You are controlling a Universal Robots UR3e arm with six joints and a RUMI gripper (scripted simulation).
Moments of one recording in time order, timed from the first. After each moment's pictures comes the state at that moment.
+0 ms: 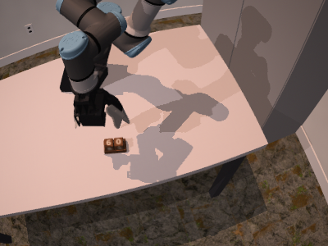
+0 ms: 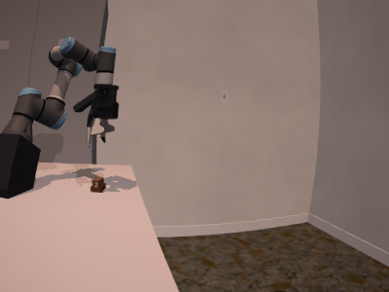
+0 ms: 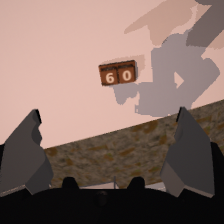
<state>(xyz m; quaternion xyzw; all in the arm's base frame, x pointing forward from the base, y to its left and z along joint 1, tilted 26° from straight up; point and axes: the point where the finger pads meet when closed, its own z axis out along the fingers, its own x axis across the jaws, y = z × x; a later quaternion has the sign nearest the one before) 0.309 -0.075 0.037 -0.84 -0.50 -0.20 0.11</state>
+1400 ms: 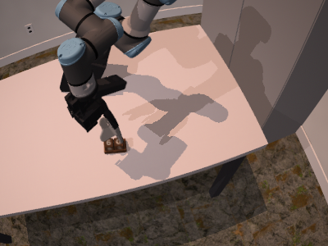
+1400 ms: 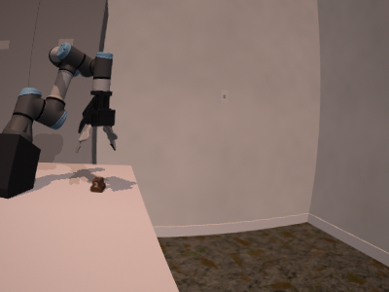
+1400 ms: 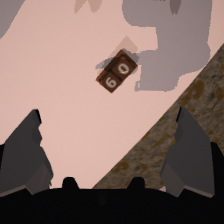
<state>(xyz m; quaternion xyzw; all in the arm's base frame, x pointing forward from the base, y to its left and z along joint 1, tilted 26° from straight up) 0.313 -0.065 0.017 -0.96 -0.18 -0.15 0.18</state>
